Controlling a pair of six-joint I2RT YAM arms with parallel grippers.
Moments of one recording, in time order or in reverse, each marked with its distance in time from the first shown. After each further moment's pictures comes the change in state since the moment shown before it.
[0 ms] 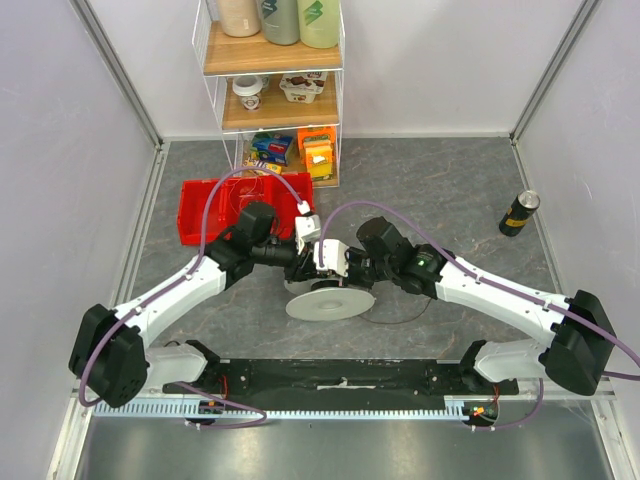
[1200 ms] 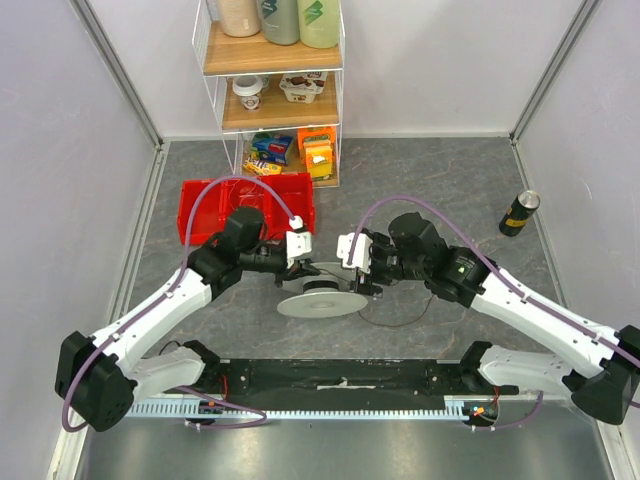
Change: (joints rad) left arm -0.003 -0.144 -0.022 -0.092 -0.023 0.254; right arm -0.035 -0.216 0.031 -0.101 -0.025 -0.010
